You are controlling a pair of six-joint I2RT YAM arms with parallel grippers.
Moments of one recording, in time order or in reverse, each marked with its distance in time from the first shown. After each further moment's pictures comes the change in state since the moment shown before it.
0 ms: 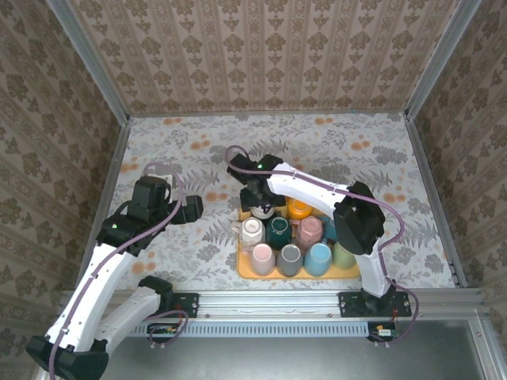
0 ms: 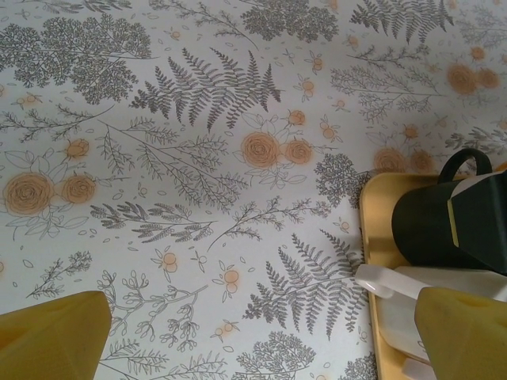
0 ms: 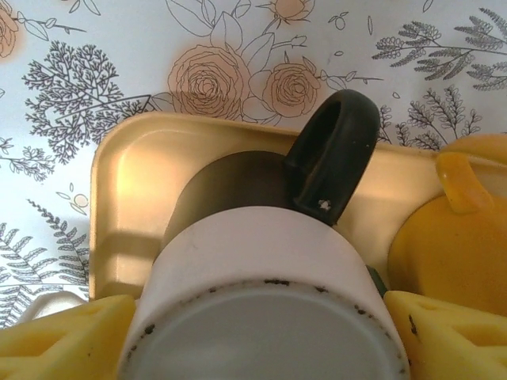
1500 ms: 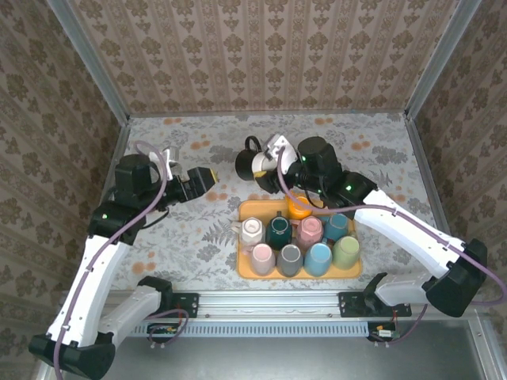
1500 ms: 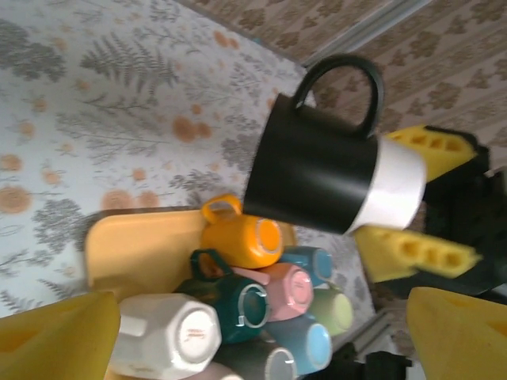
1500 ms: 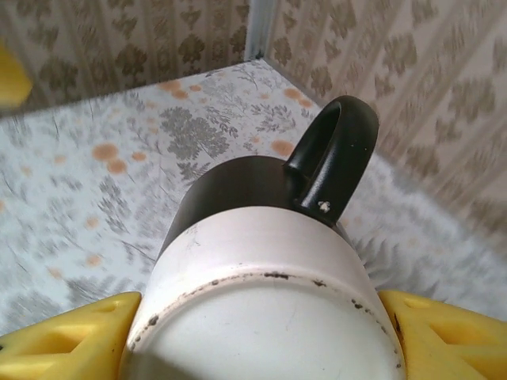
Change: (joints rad) left arm 0.077 0.093 0.191 0.218 0.618 -0.301; right arm -0.101 -0.767 -0.564 0.806 -0.250 -1.057
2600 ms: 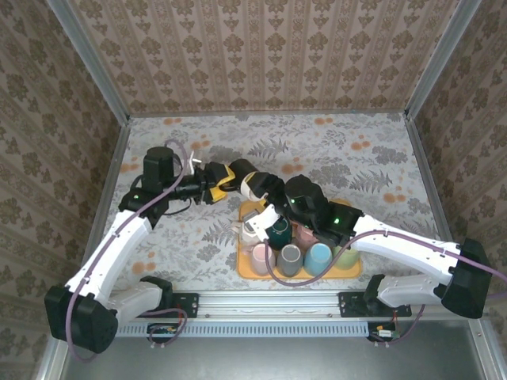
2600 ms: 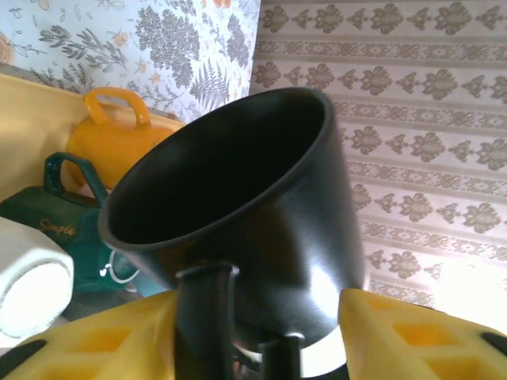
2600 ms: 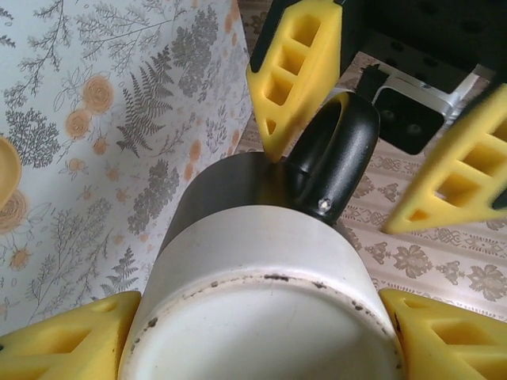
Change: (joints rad) left arm -0.038 0.185 -0.182 0.357 0.303 -0.529; right arm 0.222 -0.055 -0.219 0.230 0.234 -1.303
